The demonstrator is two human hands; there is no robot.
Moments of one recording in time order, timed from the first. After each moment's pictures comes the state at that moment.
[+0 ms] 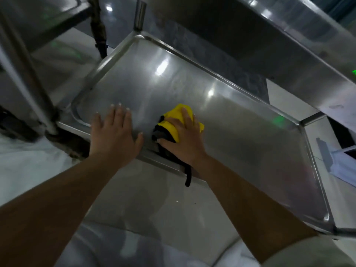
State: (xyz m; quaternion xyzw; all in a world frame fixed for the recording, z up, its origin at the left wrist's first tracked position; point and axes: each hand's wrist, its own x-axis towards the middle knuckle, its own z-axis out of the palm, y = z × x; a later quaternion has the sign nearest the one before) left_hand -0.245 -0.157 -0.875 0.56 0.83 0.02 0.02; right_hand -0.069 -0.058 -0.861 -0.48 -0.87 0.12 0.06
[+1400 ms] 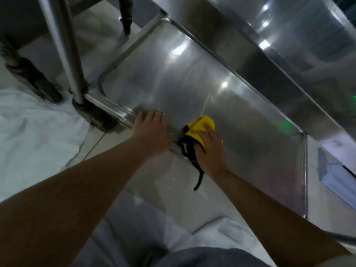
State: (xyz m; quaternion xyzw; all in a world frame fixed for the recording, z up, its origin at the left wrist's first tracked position) left_hand -0.187 -0.167 -0.831 0.60 0.77 0.02 0.22; right_hand 0.000 -0.097 -0.827 -0.44 -0.87 0.18 0.09
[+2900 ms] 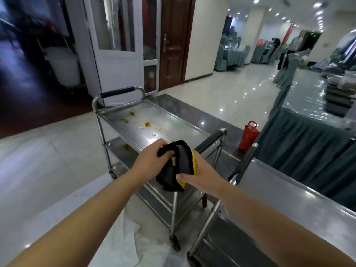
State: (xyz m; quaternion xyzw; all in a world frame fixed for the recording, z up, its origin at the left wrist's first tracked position) left_hand -0.508 -0.421 0.063 0.39 0.79 0.45 0.12; right_hand -0.364 -0.296 0.061 -0.14 -0.85 0.50 0.11
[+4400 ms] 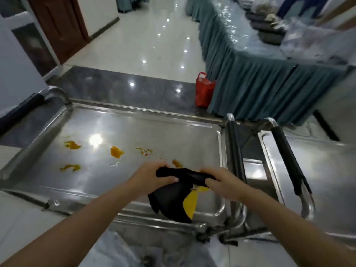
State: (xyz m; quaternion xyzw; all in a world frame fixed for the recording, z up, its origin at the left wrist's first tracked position) left_hand -0.901 -0.205 -0.038 0.64 0.62 0.24 0.38; right_hand -0.657 -0.152 -0.022 -0.44 -0.80 0.41 0.05
